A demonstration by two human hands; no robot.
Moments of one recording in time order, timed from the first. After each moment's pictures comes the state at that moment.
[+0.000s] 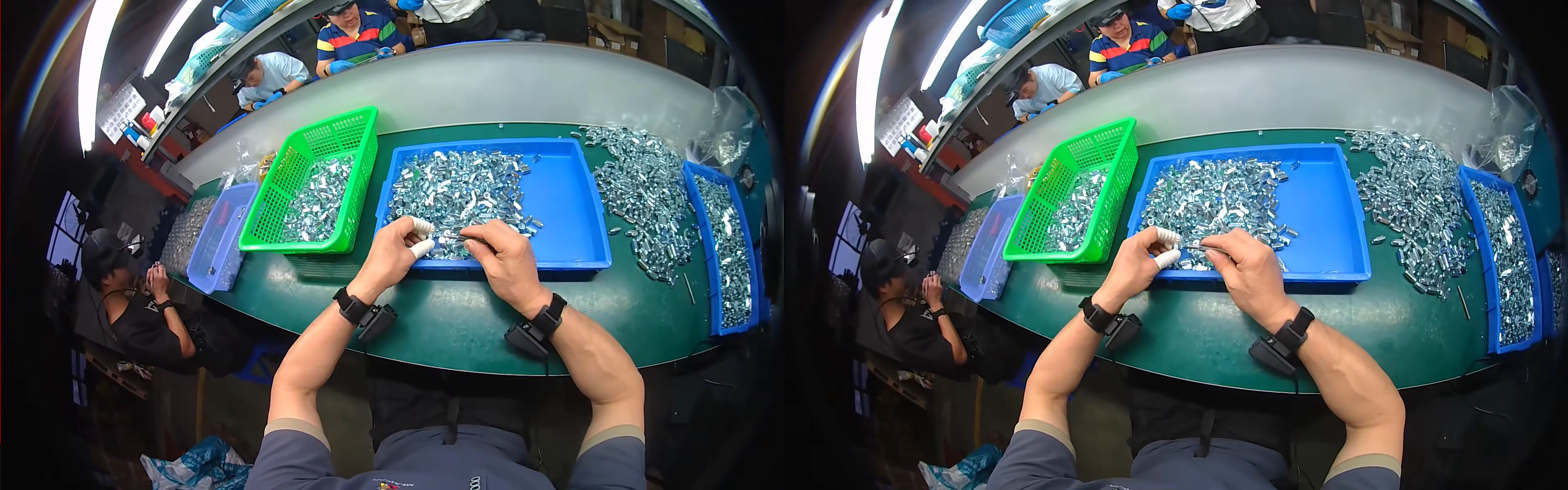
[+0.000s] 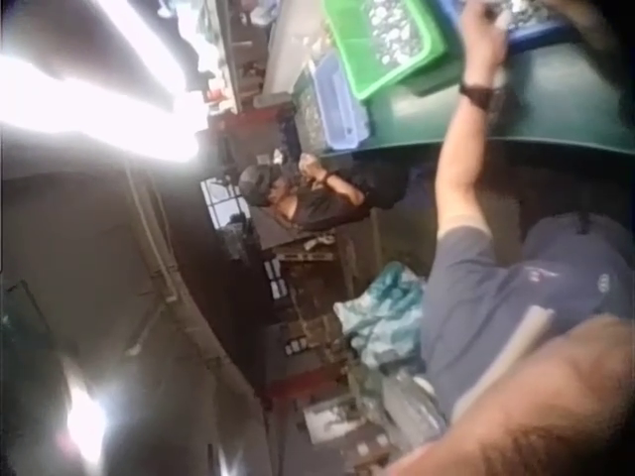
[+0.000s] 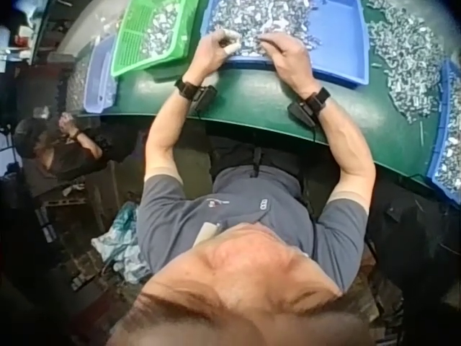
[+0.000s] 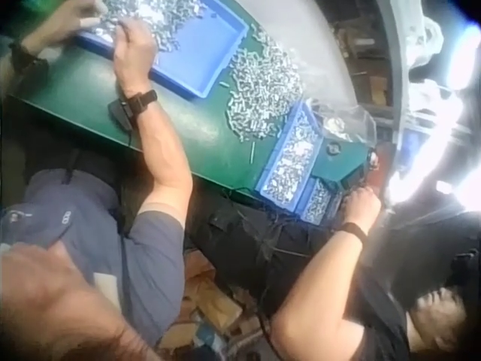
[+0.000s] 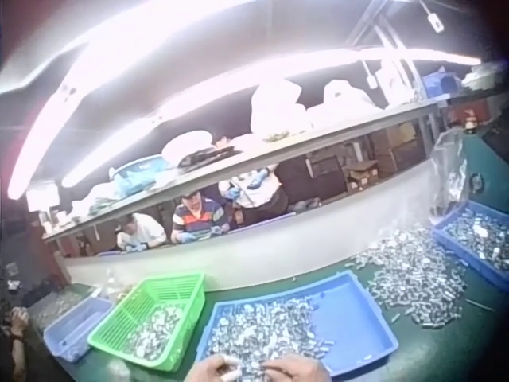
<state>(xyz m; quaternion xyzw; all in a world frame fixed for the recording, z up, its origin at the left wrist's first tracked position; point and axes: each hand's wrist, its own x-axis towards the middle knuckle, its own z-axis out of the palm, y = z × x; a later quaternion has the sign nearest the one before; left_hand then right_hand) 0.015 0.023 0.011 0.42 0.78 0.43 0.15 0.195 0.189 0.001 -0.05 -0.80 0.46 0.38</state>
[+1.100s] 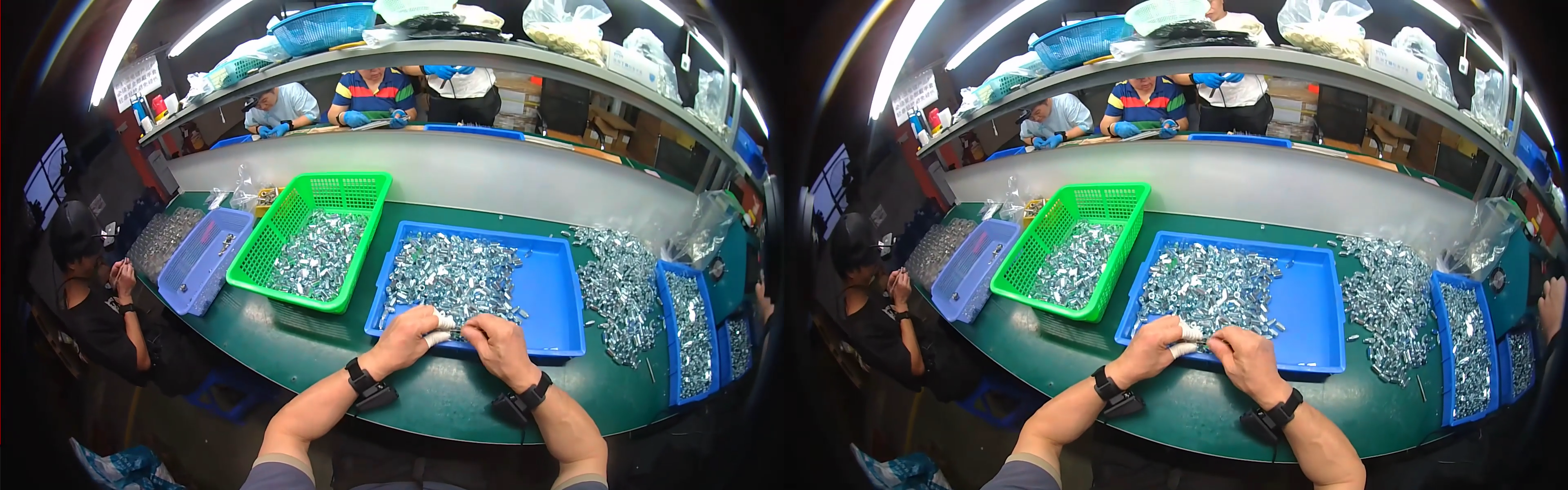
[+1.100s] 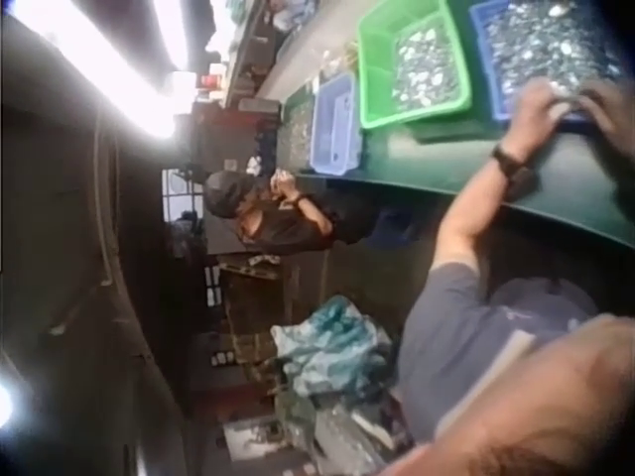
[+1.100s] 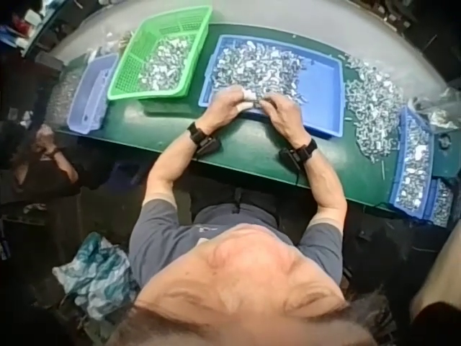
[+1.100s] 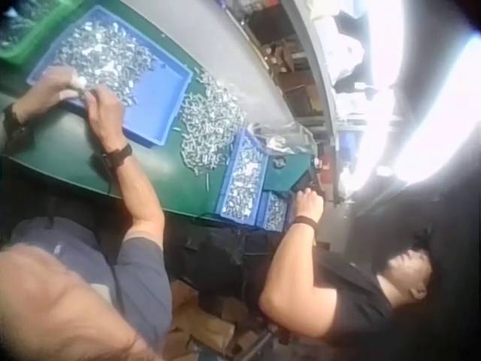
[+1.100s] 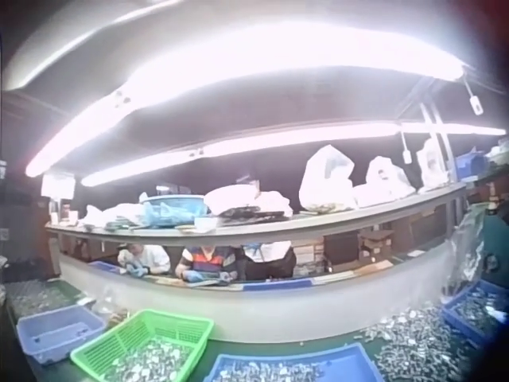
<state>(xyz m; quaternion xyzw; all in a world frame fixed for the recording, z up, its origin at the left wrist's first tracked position) 0.036 0.025 0.003 0.59 0.68 0.43 0.01 0.197 0.193 0.013 -0.08 -0.89 0.35 0.28</state>
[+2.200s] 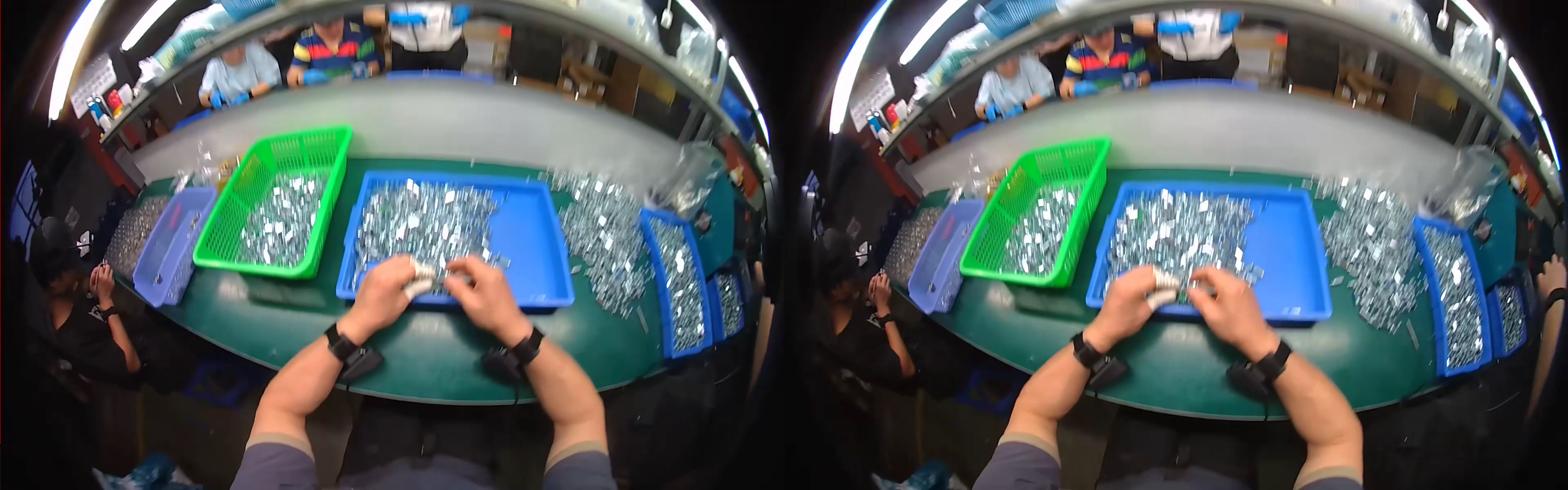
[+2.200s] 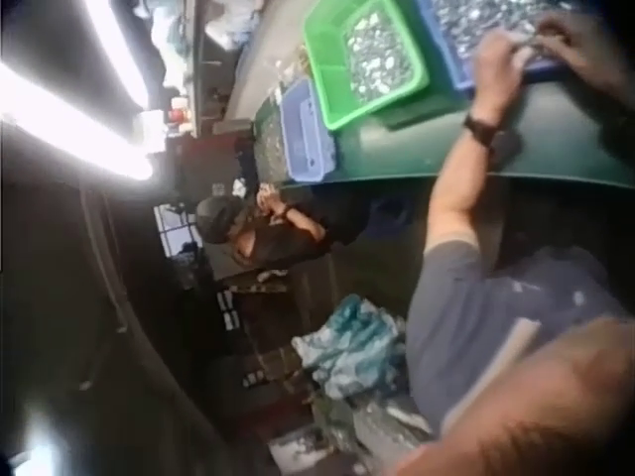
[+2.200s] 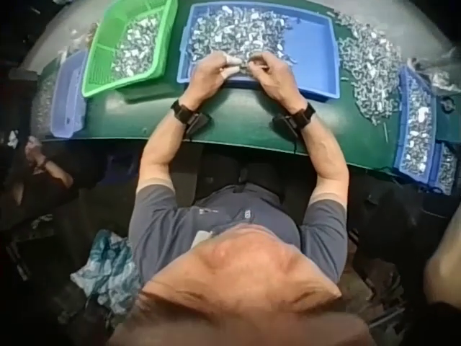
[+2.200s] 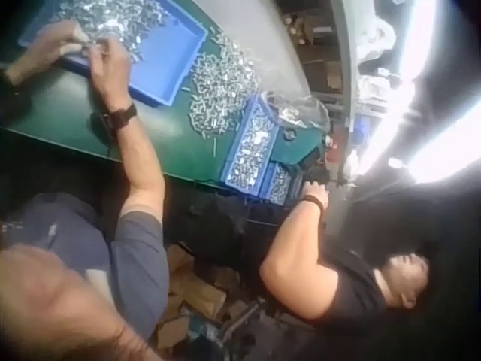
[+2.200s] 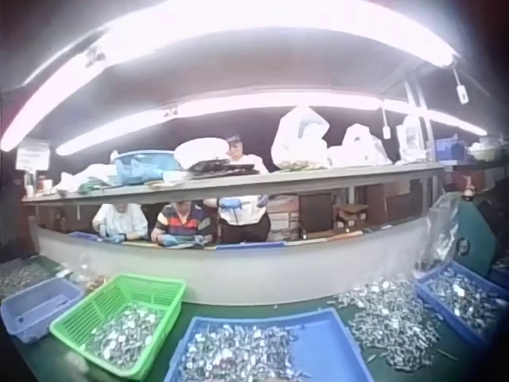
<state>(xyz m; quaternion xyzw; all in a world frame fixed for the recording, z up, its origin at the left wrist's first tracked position) 0.036 0.041 0.001 0.59 0.68 0.44 -0.02 0.199 0.204 0.011 -0.14 -0.85 0.45 0.26</state>
